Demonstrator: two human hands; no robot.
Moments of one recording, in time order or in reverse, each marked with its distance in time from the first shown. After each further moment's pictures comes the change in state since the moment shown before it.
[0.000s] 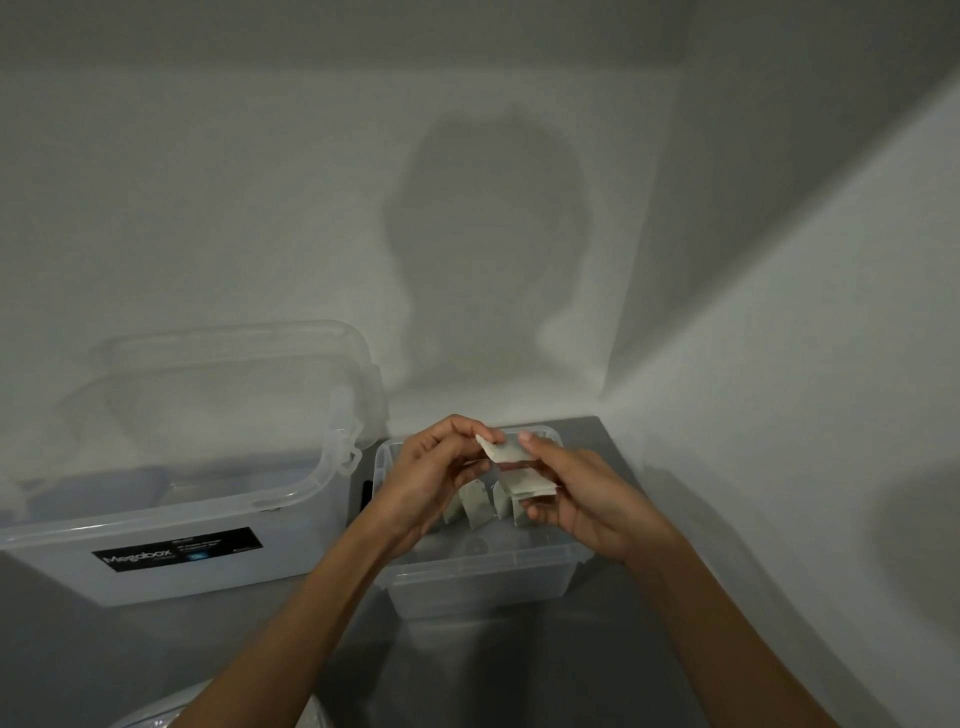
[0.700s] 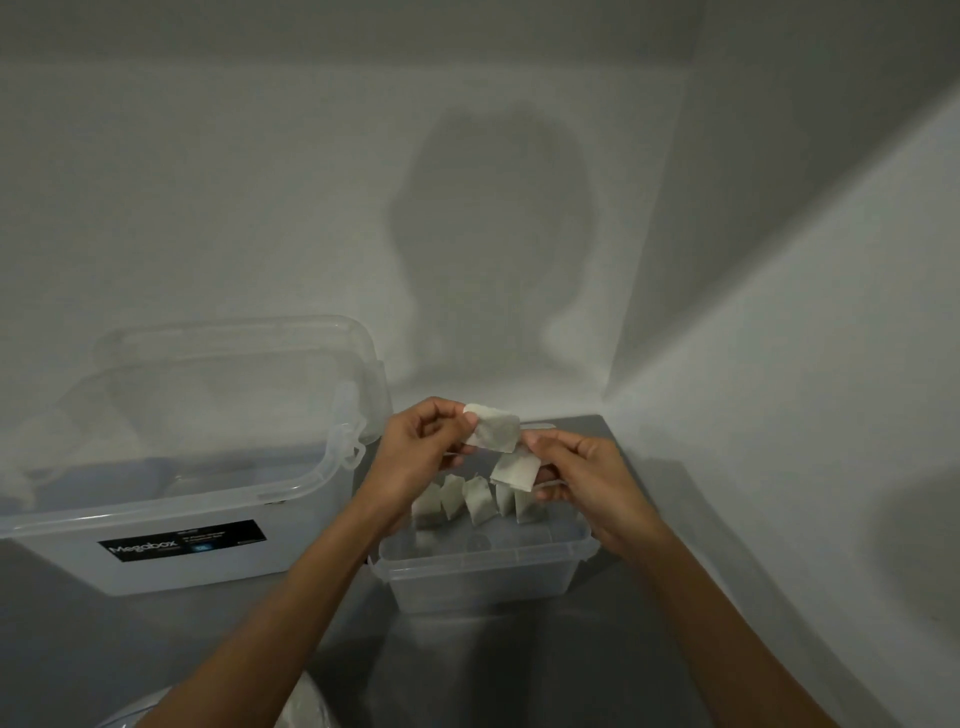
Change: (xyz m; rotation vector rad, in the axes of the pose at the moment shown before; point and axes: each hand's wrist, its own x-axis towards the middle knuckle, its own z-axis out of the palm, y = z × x) left_hand 0.006 0.007 -0.013 0.288 0.225 0.043; right_hand 0.011 0.010 -0.006 -0.176 0.178 -0.257
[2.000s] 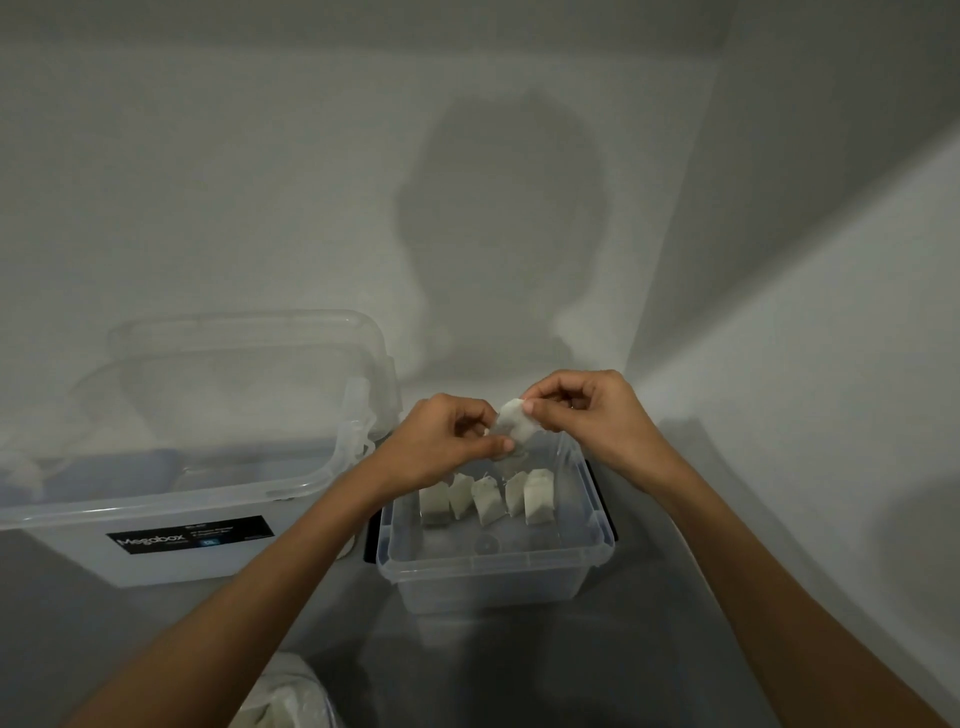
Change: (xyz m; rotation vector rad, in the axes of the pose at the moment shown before) left_hand 0.021 0.013 -0.012 0.559 -0.332 0.211; right_hand 0.028 -0.046 -0.005 -0.456 -0.124 -0.397
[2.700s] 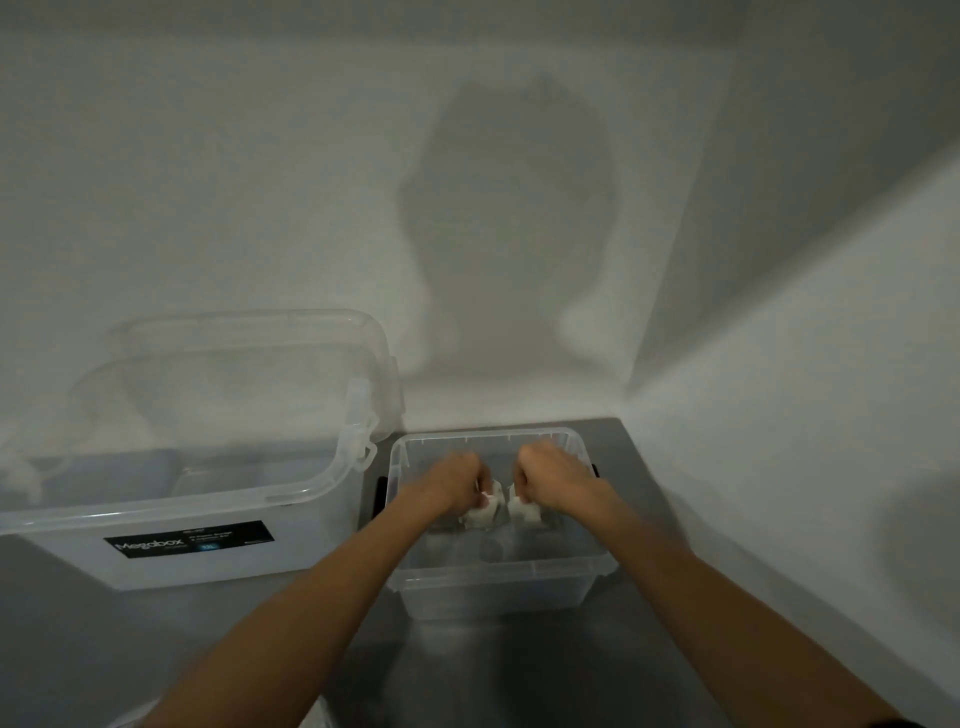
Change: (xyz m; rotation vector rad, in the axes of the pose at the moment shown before) left_hand 0.040 -0.079 0.051 0.579 -0.269 -0.386; right_hand 0.033 0.089 0.059 -0.880 -0.412 0.262
